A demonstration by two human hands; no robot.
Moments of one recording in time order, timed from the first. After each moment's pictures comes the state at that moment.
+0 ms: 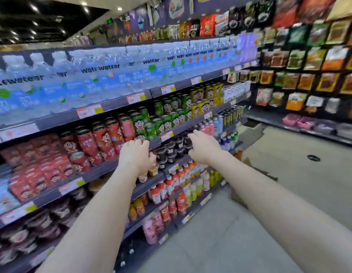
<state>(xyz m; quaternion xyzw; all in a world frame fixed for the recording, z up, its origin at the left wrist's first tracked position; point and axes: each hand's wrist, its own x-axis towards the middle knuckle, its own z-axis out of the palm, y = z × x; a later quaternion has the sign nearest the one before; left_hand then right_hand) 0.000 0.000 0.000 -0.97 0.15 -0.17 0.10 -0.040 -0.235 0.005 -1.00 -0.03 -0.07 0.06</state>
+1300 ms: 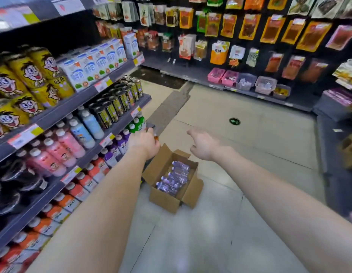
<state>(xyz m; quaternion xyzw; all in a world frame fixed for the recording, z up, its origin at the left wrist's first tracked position) 0.364 -0.828 -0.186 -0.95 0.31 0.05 0.06 0.228 -1.005 -0.177 -0.97 0.18 0.08 0.16</state>
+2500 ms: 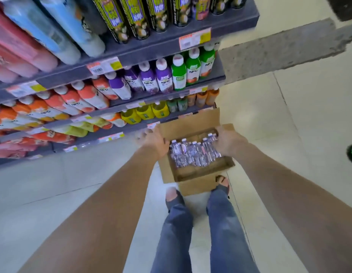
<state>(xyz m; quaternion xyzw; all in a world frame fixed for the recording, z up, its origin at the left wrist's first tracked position) 0.565 -0.949 -0.526 -0.91 -0.19 0.36 -0.09 0.622 -1.184 -0.524 -0.90 -0.01 0.43 0.08</state>
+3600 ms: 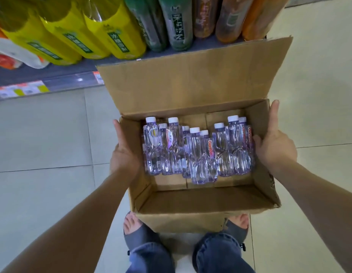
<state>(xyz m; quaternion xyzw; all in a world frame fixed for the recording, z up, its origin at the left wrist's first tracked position) 0.522 -0.989 -1.027 -0.82 -0.46 0.25 -0.21 0.675 -1.304 -1.029 -0.95 0.05 0.31 0.08</state>
